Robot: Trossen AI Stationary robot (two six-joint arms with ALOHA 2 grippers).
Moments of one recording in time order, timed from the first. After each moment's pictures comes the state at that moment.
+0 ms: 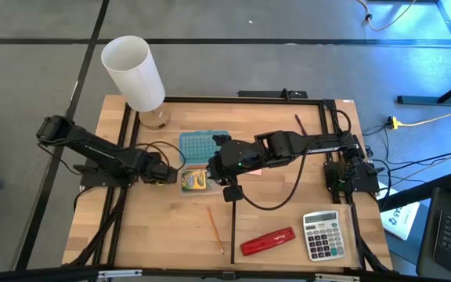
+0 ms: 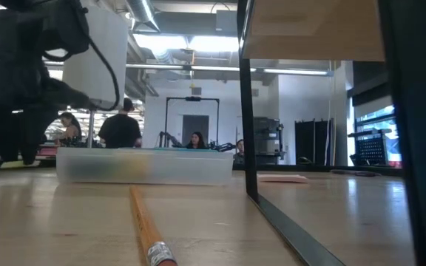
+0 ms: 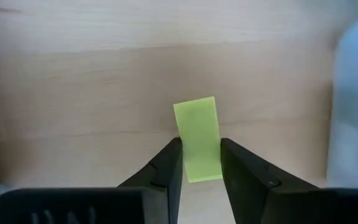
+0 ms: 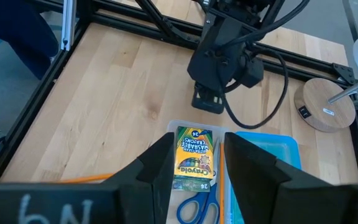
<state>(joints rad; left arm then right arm) -0.22 1.18 0.54 -0.79 -0.10 -1.77 0.20 1.96 2.18 -0.93 0.11 -0.11</state>
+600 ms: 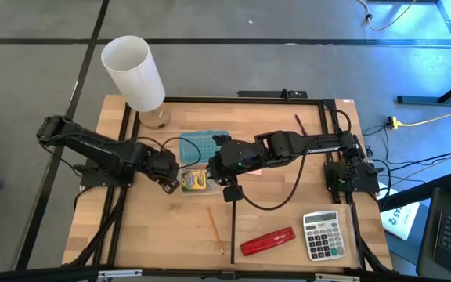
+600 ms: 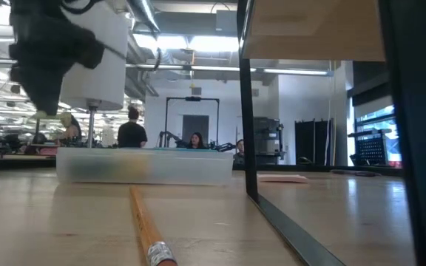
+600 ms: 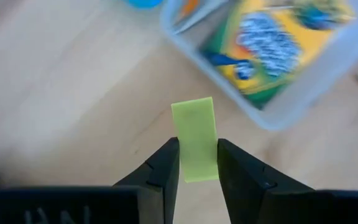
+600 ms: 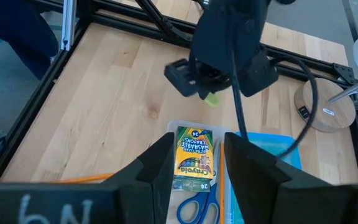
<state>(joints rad) -0.22 1.18 0.80 -0.97 -0.10 -1.06 0.20 1.96 2.18 -0.93 0.11 -0.11</state>
